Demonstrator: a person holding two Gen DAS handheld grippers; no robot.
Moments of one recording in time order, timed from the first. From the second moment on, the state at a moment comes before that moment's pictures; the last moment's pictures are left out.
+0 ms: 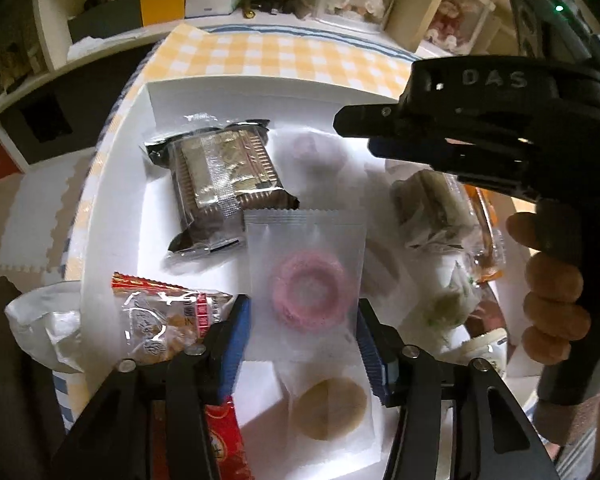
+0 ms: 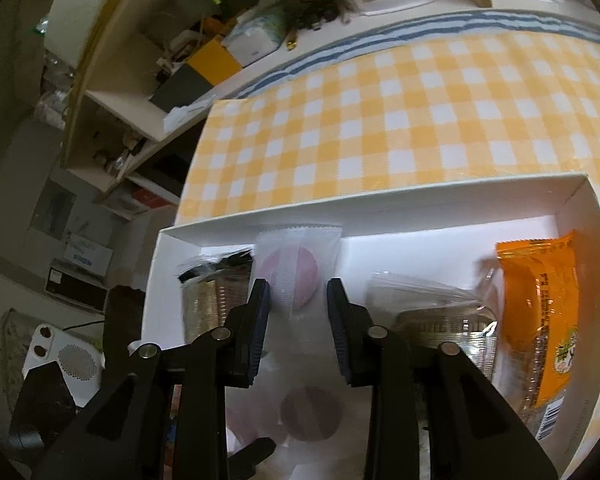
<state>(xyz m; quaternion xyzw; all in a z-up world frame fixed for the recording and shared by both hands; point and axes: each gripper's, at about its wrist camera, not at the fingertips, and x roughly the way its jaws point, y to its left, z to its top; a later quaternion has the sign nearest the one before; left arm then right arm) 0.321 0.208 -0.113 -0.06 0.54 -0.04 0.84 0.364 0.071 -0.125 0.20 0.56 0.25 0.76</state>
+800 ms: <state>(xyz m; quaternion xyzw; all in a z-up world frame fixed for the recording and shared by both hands) 0.278 0.187 -0.059 -0.07 0.50 -0.07 0.86 0.314 0.031 -0.047 0.13 0.50 0.26 0.82</state>
